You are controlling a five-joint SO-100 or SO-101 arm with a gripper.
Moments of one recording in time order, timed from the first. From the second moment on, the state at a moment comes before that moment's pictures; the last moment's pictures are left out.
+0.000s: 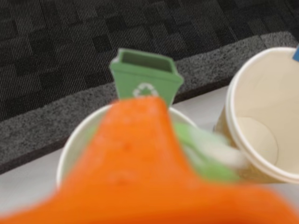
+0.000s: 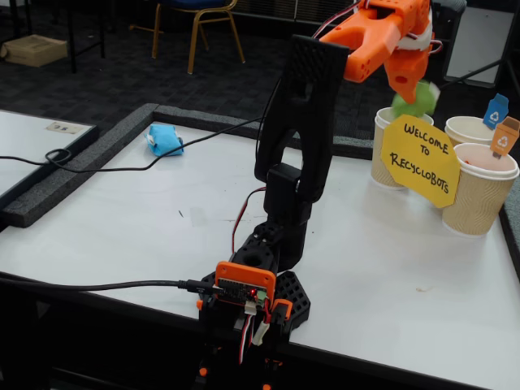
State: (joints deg) arm 21.6 78.4 61.3 72.2 -13.6
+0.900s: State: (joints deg) arm 3.4 105.4 64.2 91.1 -13.6
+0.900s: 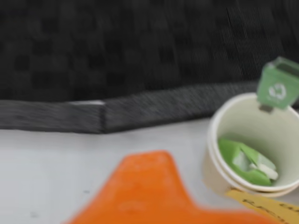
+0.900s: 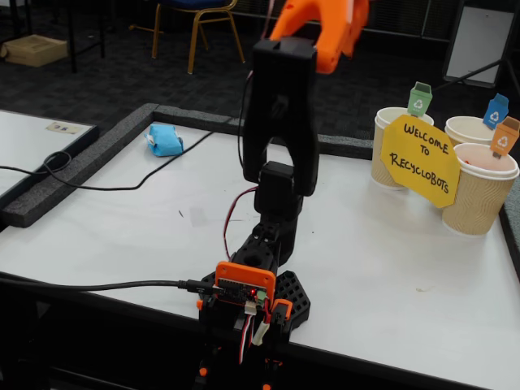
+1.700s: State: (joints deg) arm -22.5 161.7 114.5 91.5 -13.6
